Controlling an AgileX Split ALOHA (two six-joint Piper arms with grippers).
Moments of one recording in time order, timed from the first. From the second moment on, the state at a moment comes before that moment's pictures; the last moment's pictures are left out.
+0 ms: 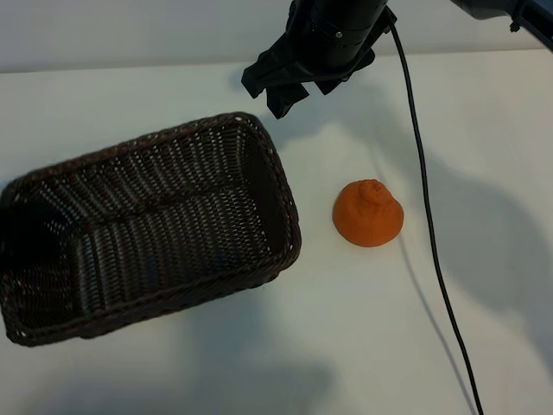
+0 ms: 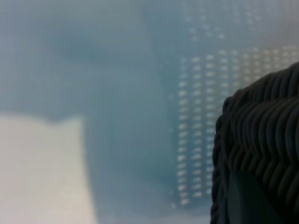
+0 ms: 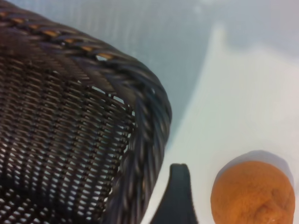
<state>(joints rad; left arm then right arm) 0.34 1.39 -0.60 -0.69 0.62 0.49 0.48 2.04 -2.00 0.13 1.22 -0.02</state>
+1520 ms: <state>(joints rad) 0.12 1.80 -1.13 -0.47 0.66 0.32 0.48 2.04 -2.00 0.13 1.22 -0.02</state>
